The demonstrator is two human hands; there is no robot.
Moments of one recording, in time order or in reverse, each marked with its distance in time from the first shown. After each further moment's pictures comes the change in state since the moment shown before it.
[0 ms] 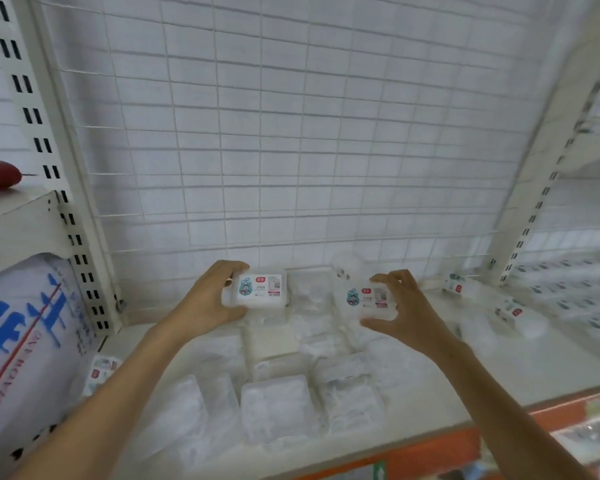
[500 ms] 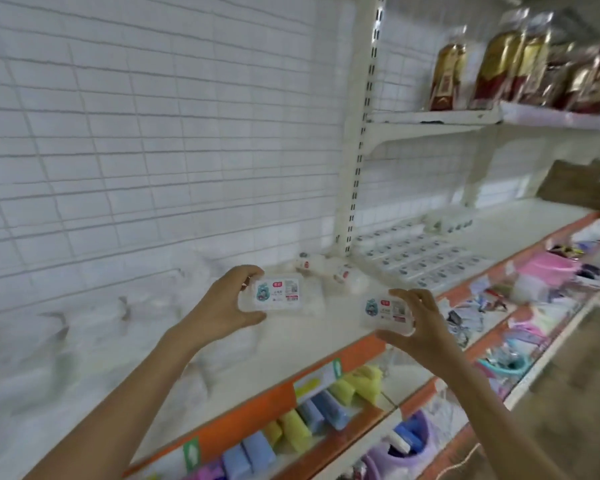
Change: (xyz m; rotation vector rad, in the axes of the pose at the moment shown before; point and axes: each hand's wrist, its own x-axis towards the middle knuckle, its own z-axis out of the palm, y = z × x) left_hand 0.031 0.192 0.200 -0.126 -0.232 0.264; right_hand -0.196 0.153 -0.157 -0.109 0.264 0.375
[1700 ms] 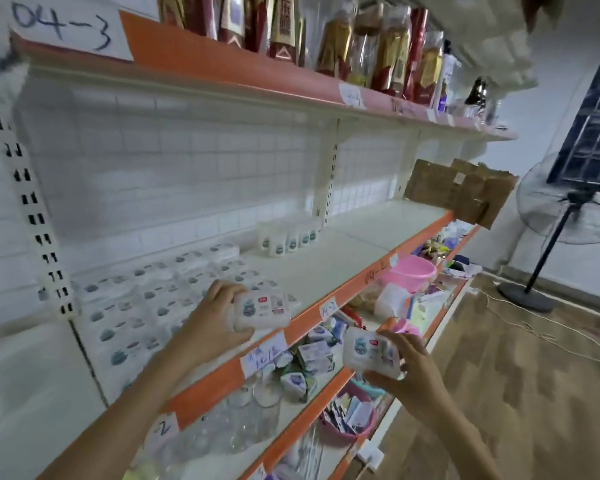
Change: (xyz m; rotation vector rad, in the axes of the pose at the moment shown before) left_hand 0.339 0.171 0.422 0.024 -0.071 0.115; right_hand 0.097 0.446 -0.202 0.041 0.015 0.274
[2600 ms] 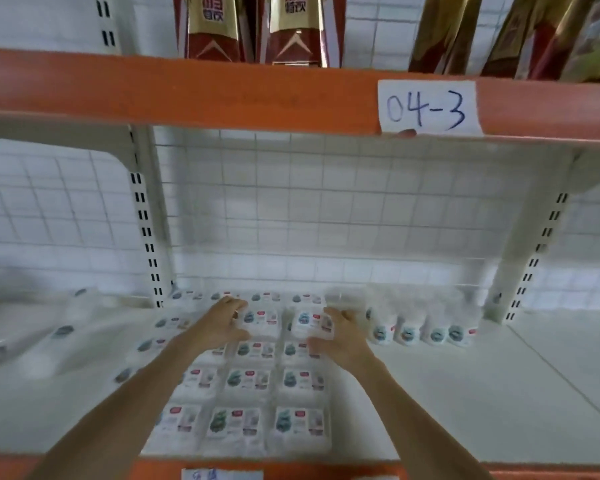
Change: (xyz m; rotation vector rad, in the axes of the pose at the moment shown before) left_hand 0.111 -0.085 -0.004 0.317 0.104 -0.899; right_hand 0.343 -0.061 0.175 0.177 -0.748 -0.418
